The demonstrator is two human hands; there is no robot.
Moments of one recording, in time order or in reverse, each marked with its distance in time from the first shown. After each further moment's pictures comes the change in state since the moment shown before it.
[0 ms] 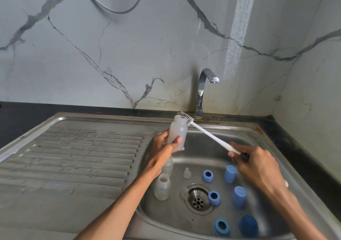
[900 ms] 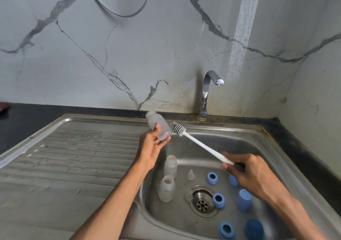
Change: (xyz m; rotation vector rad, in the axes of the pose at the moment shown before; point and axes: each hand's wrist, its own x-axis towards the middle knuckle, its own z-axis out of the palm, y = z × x) left_hand 0.014 0.023 -0.033 -0.674 0.213 -0.209; right_hand -0.005 0.000 0.010 0.135 -0.202 -0.197
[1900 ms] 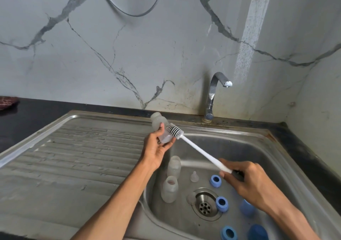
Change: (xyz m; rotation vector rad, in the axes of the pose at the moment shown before) left_hand -0.004 0.002 0.000 -0.091 0.054 -0.060; right_hand -0.004 -0.010 0.009 0.048 -0.072 -0.080
